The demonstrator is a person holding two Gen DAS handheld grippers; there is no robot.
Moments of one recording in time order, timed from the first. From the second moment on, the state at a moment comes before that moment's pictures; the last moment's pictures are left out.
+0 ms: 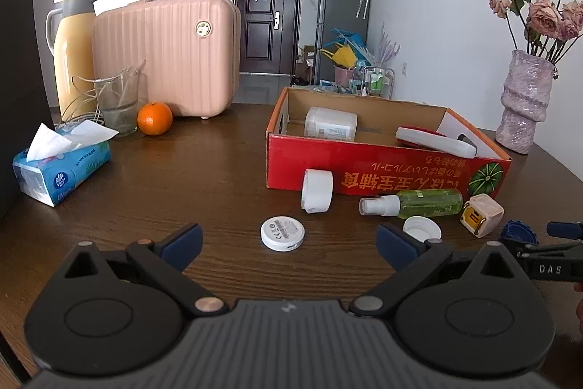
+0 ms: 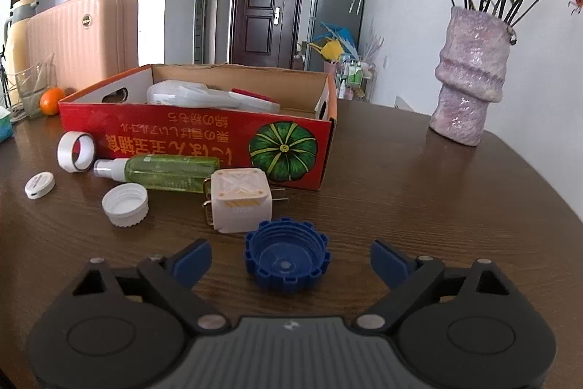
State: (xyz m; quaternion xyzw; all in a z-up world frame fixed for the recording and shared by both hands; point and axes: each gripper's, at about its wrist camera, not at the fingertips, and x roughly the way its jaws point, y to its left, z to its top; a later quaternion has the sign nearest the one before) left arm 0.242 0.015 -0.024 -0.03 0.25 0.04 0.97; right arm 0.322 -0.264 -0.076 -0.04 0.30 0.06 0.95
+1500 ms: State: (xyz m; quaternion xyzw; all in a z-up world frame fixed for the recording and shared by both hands) left arm 0.276 0.035 -0.027 -0.04 0.28 0.06 0.96; right arm 0.304 -0.275 -0.065 0.04 0.26 0.03 0.96
